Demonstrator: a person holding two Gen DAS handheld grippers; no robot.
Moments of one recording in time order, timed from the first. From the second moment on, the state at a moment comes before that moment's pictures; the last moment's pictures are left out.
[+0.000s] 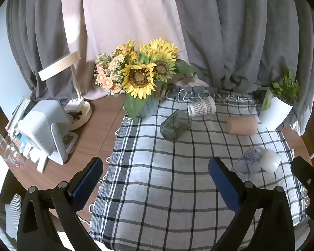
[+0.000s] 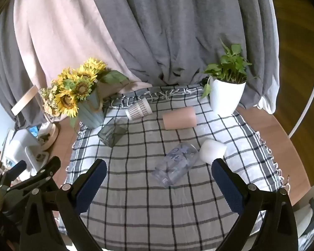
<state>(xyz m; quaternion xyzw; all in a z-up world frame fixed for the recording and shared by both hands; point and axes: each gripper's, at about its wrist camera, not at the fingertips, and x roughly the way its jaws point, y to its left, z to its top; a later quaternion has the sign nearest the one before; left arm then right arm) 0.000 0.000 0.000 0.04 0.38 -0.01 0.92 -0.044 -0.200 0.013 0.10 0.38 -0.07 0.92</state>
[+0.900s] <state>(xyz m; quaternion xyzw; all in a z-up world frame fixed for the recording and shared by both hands) -0.001 -0.006 0.000 0.03 0.38 -0.01 0.92 -0.044 -0.199 0.014 0.10 0.38 -0.07 0.92</state>
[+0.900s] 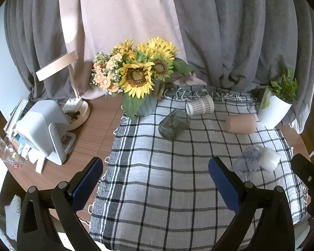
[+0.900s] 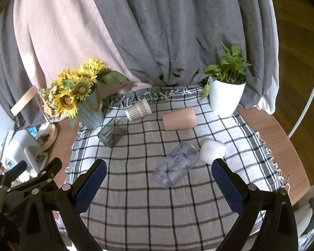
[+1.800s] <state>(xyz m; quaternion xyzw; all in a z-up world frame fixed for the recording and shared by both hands) -0.001 -0.006 0.000 0.03 0.38 -0.01 0.92 -0.042 -0.200 0.011 0.10 0.38 -0.07 0.92</state>
